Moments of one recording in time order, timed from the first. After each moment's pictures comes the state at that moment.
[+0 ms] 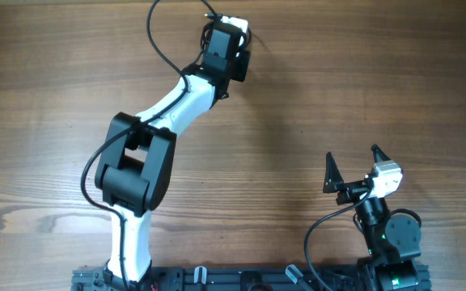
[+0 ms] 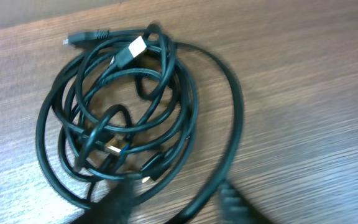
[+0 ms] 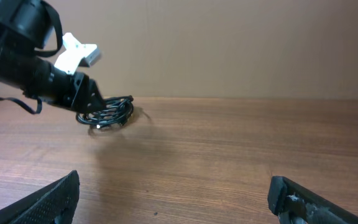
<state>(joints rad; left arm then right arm) -0.43 2.16 1.55 -0.12 -0.12 -0.08 0.17 0.05 0.01 0.00 -0.01 0.06</state>
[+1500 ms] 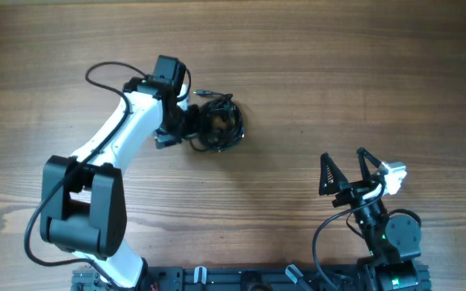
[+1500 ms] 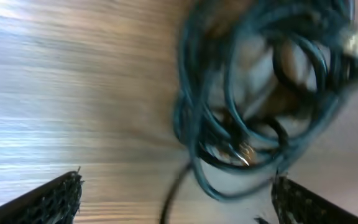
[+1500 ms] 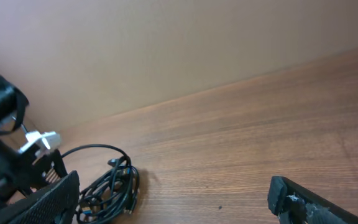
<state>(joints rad) -0.25 1.82 1.26 -0.88 0.28 -0.40 0.17 0.05 0.01 0.01 -0.12 0.41</state>
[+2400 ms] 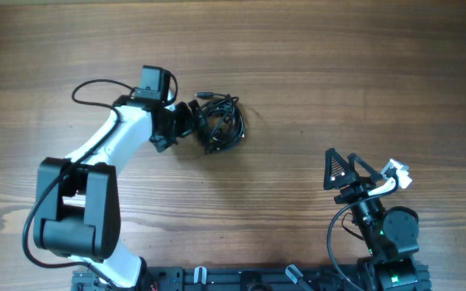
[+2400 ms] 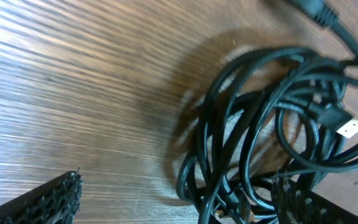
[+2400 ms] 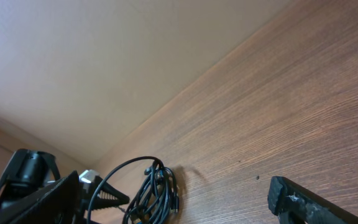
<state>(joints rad) -0.18 1.79 1.08 -0.57 0.27 -0.62 0.17 0.10 0.01 0.00 -0.11 0.81</state>
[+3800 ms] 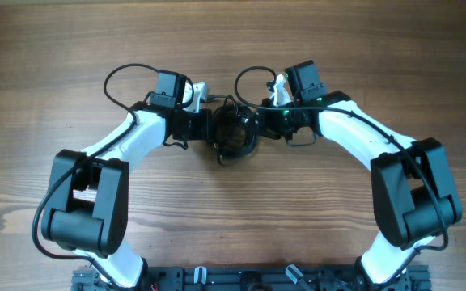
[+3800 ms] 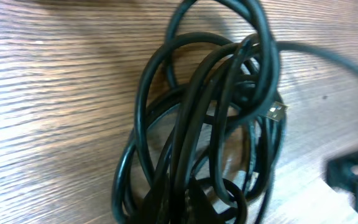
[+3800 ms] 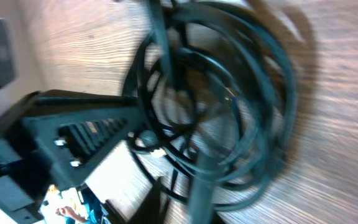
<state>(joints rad) -0.24 1.83 1.04 -0.39 0.47 -0.25 0.36 1.88 1.15 -0.38 -0.71 0.63</state>
